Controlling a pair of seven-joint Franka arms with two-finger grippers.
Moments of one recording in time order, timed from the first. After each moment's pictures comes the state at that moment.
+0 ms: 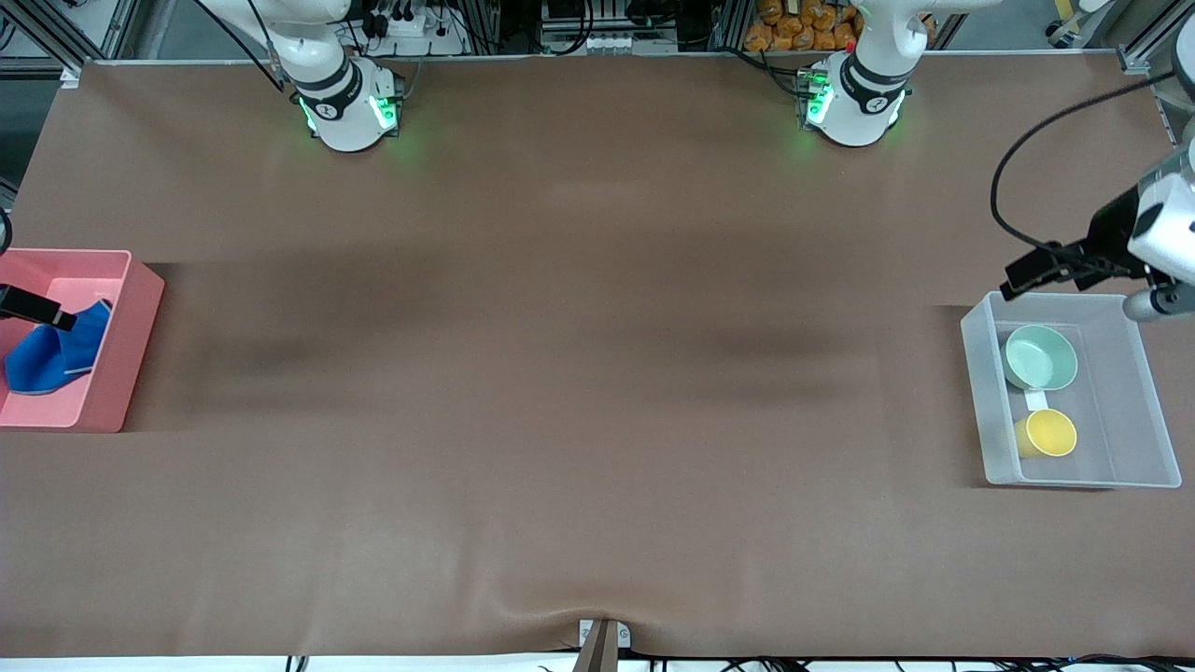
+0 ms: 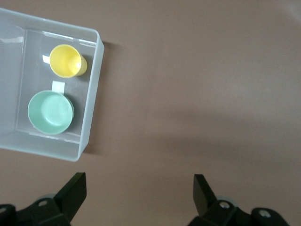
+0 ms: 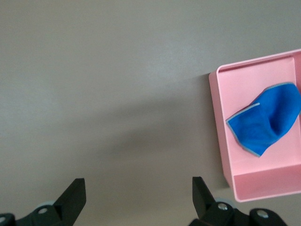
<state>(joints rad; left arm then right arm) -0.03 -0.01 0.02 -1.70 -0.05 1.71 -0.16 -0.08 0.16 -0.23 -1.59 0.08 1.71 -0.08</state>
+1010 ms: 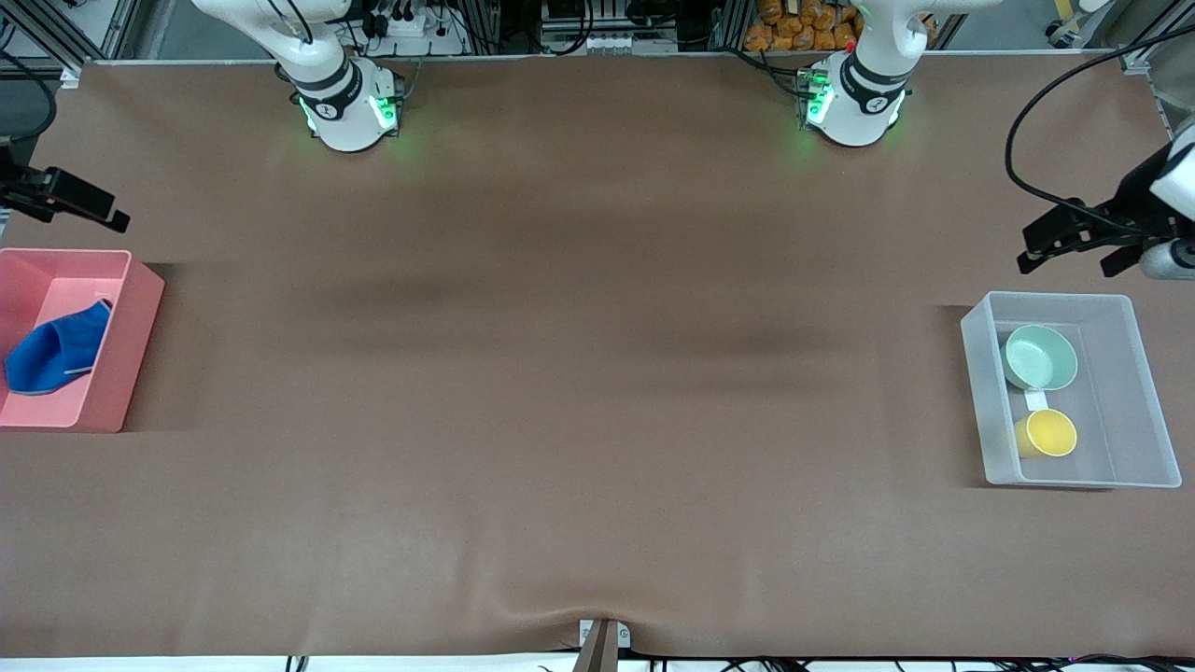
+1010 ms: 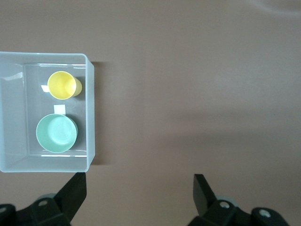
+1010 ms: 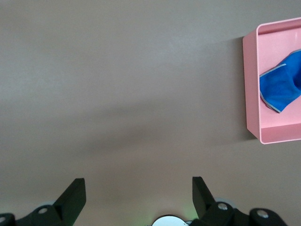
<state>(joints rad) -0.04 -0.02 0.01 -1.62 -0.05 1.68 0.00 -0.06 -0.06 -0.02 -1.59 0.05 1.45 0.08</state>
